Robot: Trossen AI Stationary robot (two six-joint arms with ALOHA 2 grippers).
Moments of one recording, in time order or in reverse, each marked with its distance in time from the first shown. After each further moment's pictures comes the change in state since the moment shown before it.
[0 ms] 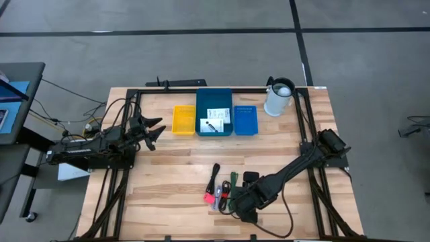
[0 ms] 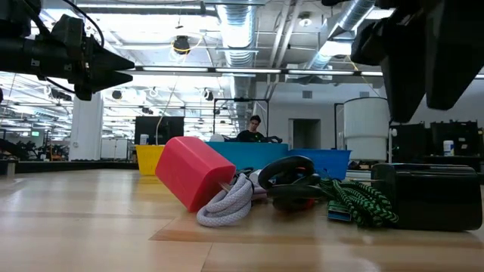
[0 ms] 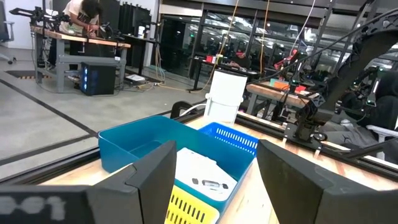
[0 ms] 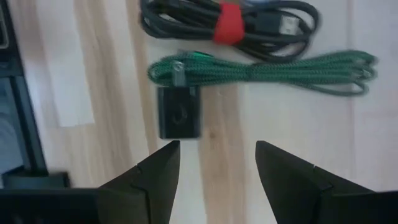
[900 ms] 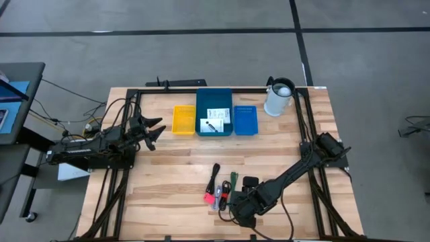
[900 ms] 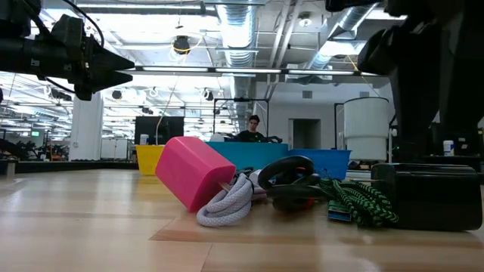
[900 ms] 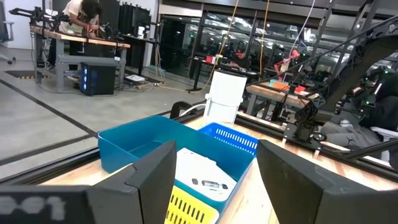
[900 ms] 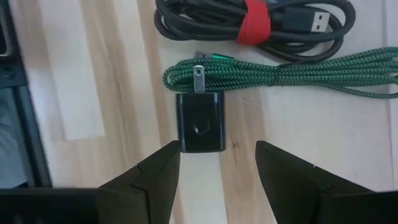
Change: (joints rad) left arm 0.000 0.000 0.000 0.000 0.000 0.000; right arm 0.034 0.046 -0.001 0.063 0.027 0.063
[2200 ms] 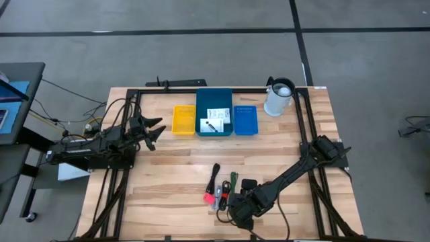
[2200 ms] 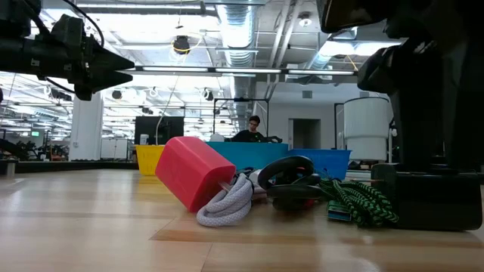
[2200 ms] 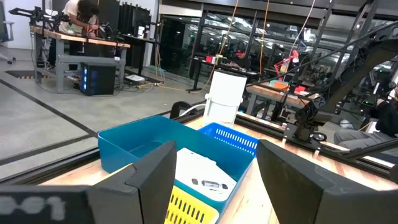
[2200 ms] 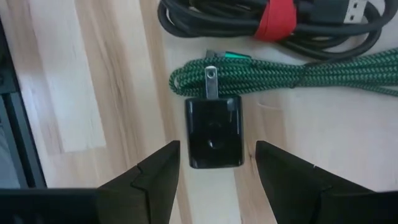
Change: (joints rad) left arm 0.000 0.000 0.000 0.000 0.000 0.000; right arm -0.001 0.050 0.000 0.049 -0.021 0.025
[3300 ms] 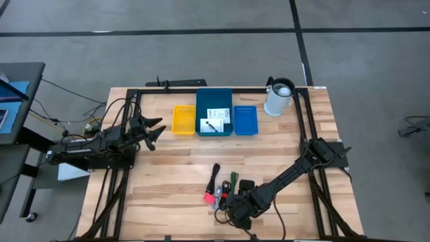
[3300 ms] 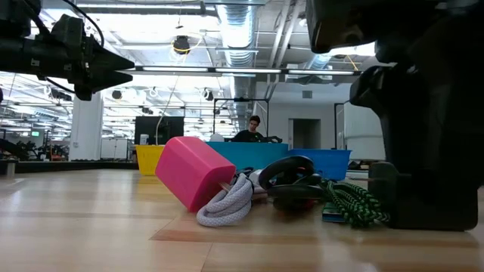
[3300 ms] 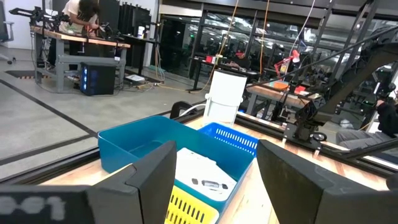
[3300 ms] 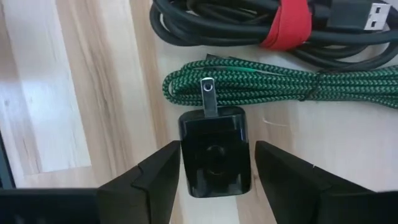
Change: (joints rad) left arm 0.000 0.000 0.000 0.000 0.000 0.000; right arm -0.007 0.048 0.000 0.044 0.016 -0.019
